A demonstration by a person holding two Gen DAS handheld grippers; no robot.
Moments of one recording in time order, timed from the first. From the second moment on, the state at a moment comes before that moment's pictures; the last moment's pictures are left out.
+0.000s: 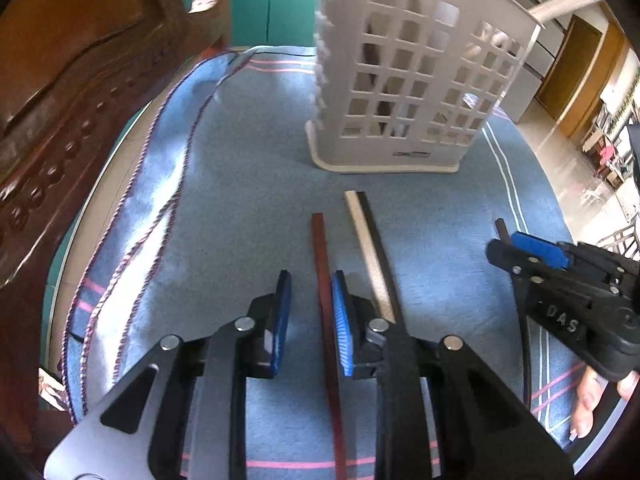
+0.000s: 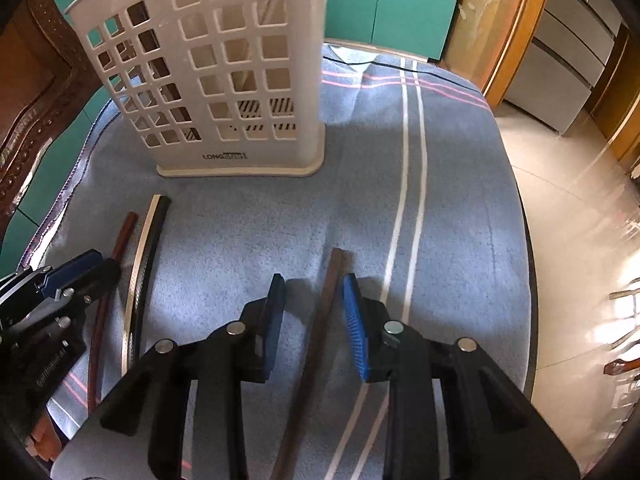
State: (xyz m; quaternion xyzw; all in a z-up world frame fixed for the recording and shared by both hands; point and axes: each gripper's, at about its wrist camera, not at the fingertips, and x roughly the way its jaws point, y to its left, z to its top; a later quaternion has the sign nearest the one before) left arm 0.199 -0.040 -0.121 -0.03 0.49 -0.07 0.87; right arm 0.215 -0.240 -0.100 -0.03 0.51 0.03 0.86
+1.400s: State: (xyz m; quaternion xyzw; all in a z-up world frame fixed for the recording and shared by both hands) left arm 0.182 -0.048 -0.056 -0.03 0.44 -0.04 0.90; right arm 0.203 -0.235 -0.063 0.02 0.48 0.06 0.87
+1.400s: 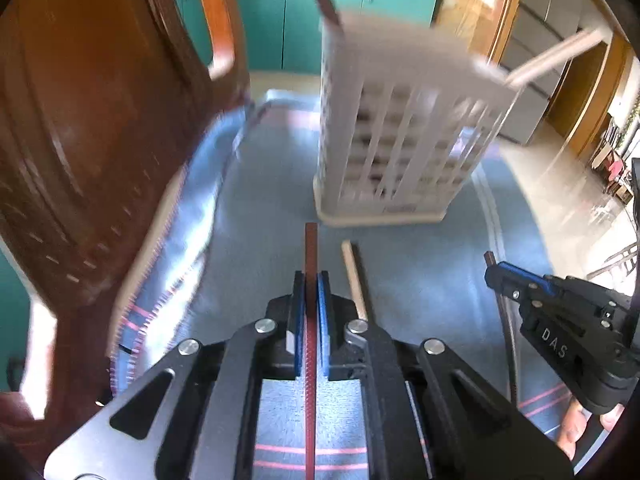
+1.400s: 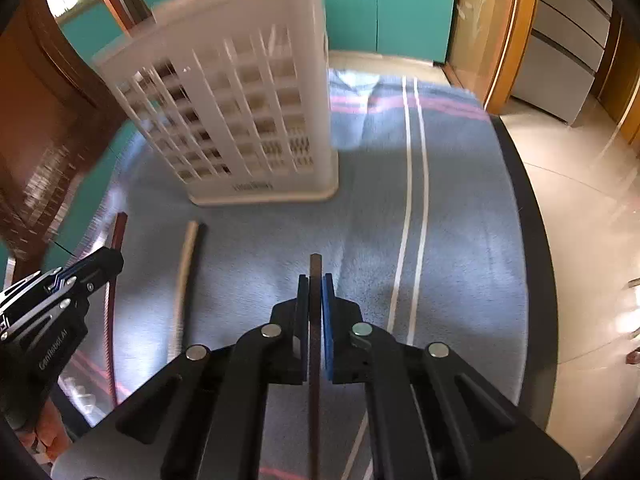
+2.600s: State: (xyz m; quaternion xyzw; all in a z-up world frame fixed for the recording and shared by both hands) left arm 0.131 0.020 0.150 -0.26 0.10 -0.05 0.96; right arm 0.162 -0.263 0.227 0.09 0.17 0.11 0.98
